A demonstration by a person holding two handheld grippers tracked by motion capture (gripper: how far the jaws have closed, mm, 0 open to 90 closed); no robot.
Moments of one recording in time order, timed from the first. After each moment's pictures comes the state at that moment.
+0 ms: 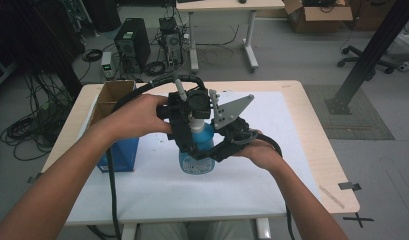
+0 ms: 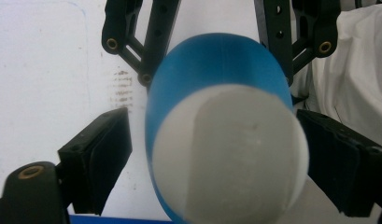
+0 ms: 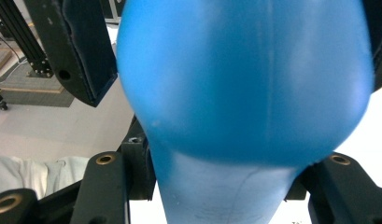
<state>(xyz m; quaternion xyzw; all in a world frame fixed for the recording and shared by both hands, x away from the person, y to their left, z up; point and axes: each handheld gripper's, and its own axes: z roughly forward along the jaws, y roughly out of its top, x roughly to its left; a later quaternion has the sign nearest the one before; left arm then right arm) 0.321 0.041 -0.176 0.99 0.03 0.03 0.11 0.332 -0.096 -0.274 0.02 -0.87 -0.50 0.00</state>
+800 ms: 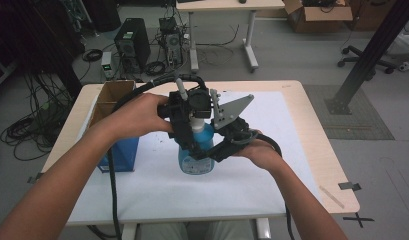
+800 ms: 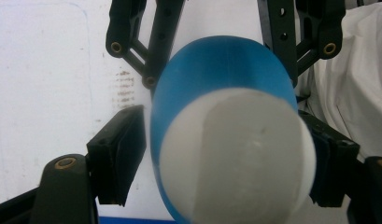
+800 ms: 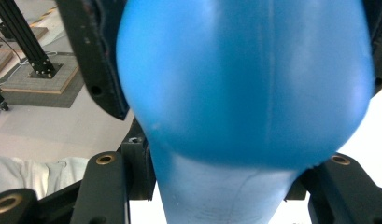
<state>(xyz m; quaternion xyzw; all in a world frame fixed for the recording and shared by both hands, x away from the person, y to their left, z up) 0.323 0.041 -0.176 0.99 0.02 0.03 0.11 0.332 -0.096 -0.274 0.02 -0.87 -0.50 0.00</state>
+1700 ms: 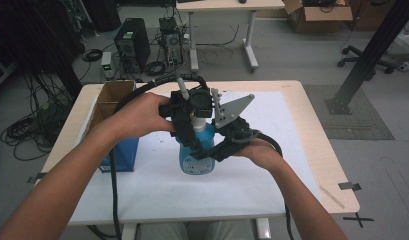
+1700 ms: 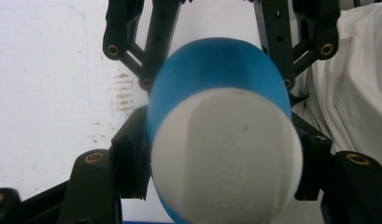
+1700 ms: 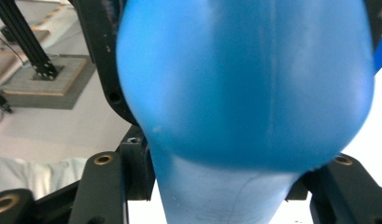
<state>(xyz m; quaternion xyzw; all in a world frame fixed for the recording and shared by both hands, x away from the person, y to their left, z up) 0.326 0.038 -0.177 0.99 0.02 0.03 0.11 0.336 -0.098 -0.277 0.01 -0.86 -0.50 0.02</state>
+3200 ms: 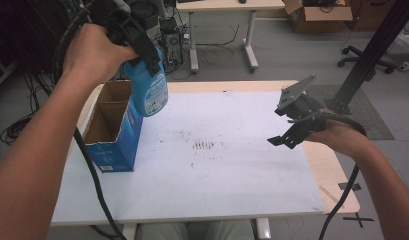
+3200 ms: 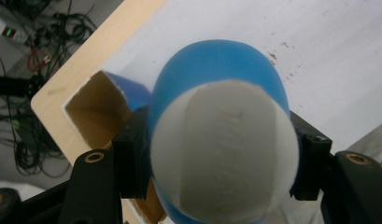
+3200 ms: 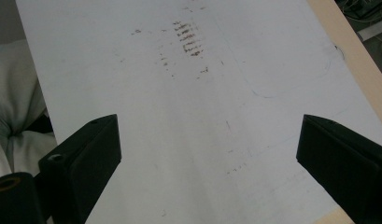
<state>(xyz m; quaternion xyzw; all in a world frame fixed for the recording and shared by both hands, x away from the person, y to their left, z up) 0.384 0.127 -0.062 0.88 0.44 0.15 0.10 0.352 -0.238 -0.233 -0.16 -0.94 -0.26 -0.11</state>
